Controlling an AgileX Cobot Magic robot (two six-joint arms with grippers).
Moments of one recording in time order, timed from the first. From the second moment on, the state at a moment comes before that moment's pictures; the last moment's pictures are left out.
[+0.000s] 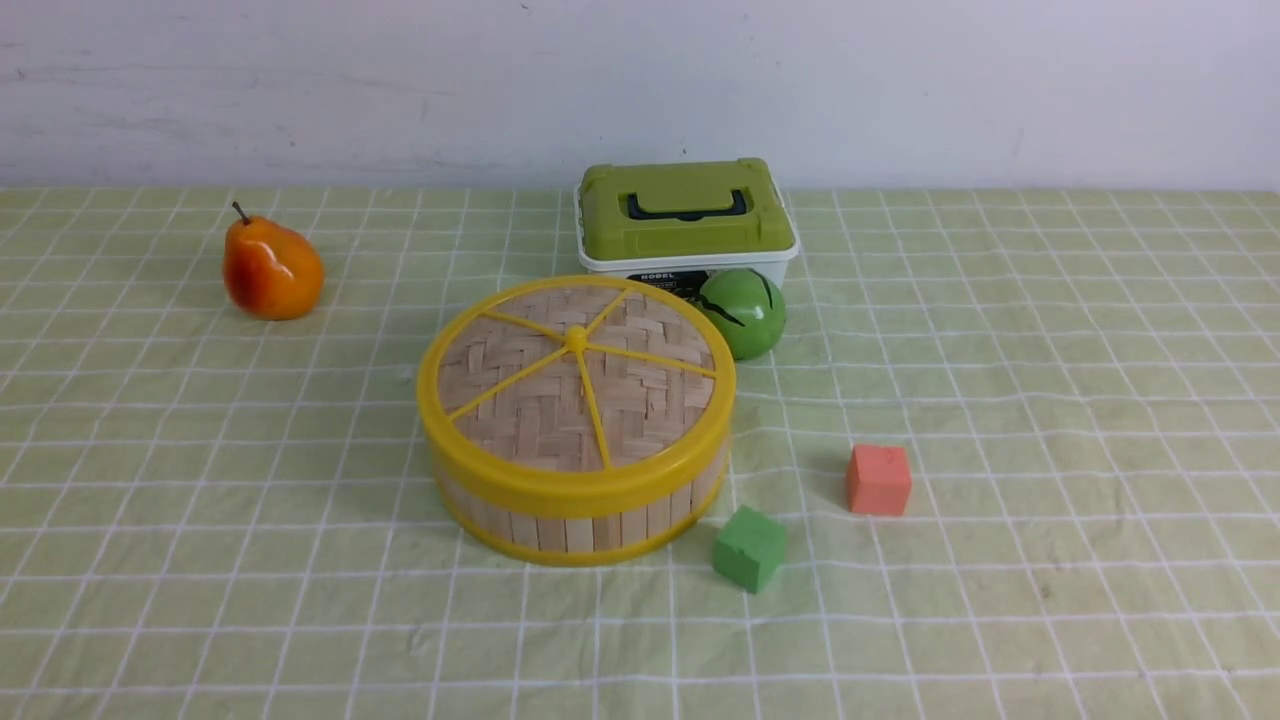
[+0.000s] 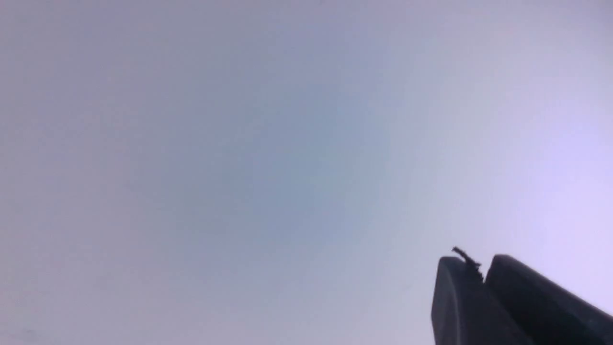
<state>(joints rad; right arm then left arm) -0.10 -0.01 0.02 -0.05 0.38 0.08 -0.06 -0.01 0.03 0.04 -0.75 -0.38</state>
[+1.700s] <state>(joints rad) -0.10 -0.01 0.02 -0.05 0.38 0.08 -0.45 2.06 -2.11 -0.02 1.20 -0.03</state>
